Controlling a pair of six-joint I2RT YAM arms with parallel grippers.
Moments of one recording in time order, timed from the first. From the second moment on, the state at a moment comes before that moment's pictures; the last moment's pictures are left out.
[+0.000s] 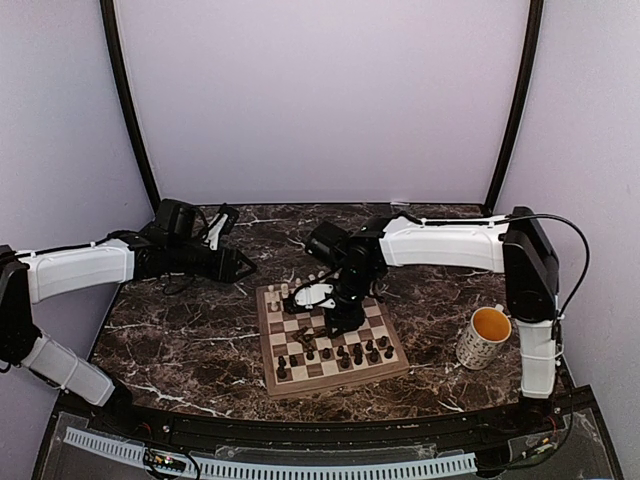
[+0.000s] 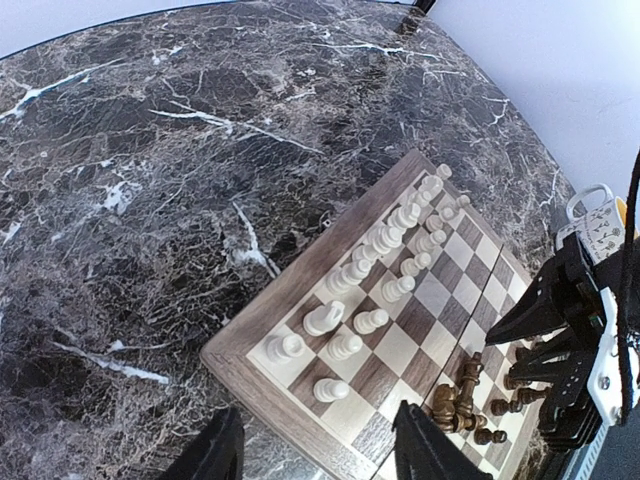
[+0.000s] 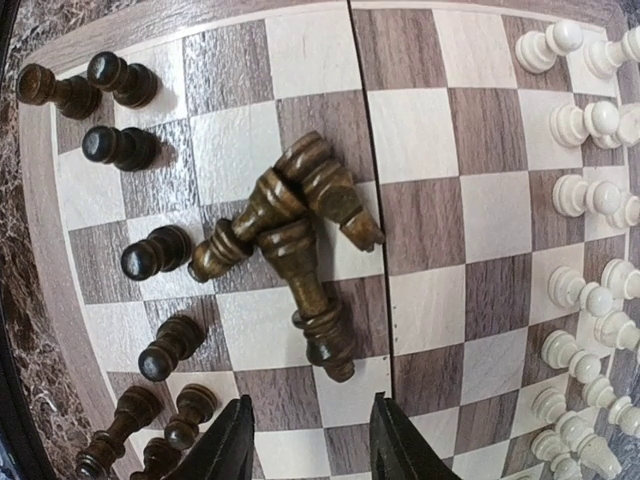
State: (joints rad) left arm -0.45 1.38 0.87 -0.18 0.37 -0.18; right arm 0.98 2.06 1.66 -0.96 -0.19 -0.67
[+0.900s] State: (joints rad) left arm -0.45 1.44 0.87 -0.17 0.47 -0.20; right arm 0.99 2.14 1.70 -0.91 -0.20 -0.71
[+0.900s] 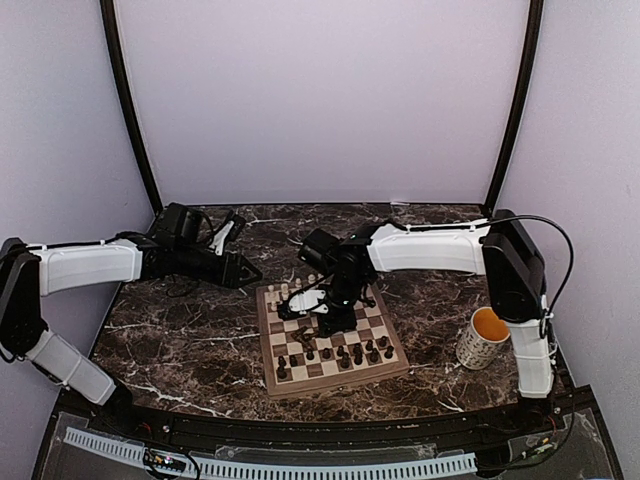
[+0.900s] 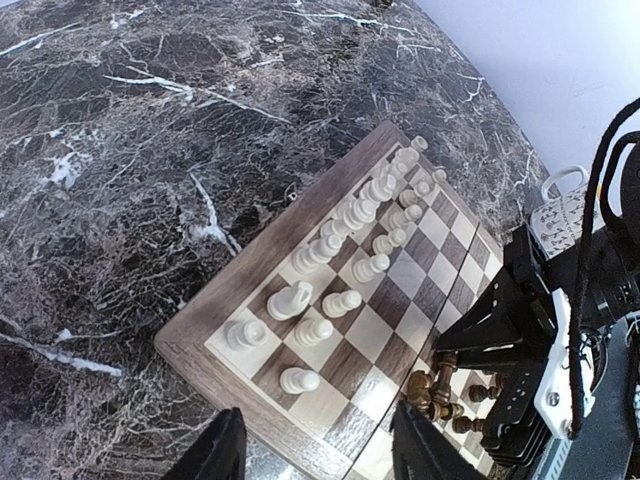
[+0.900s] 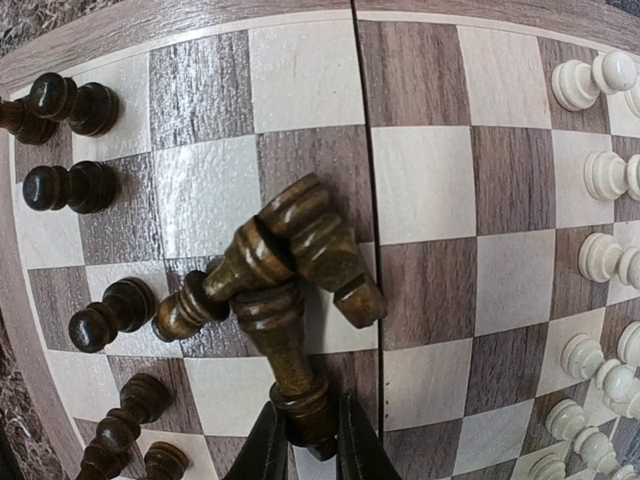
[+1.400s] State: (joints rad) left arm -0.55 1.46 0.87 -0.08 0.62 -0.21; right arm 0.99 2.00 1.70 -0.92 -0.20 -0.73
